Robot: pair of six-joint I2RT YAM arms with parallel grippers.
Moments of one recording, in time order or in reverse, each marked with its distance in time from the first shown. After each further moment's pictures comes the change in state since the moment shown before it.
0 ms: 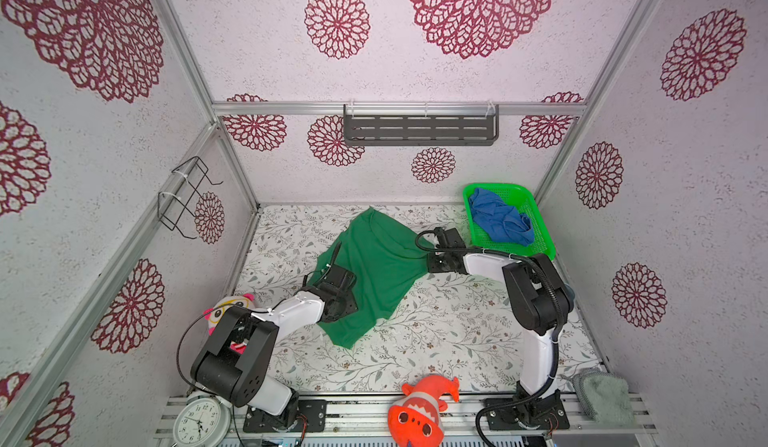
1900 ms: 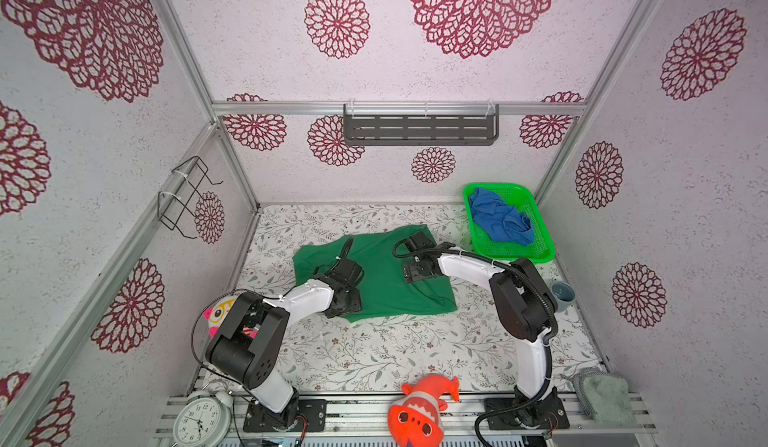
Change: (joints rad) left arm -0.038 0.084 0.120 -0.155 0.005 0.128; right arm 0.221 0.051 0.243 -0.386 0.291 0.041
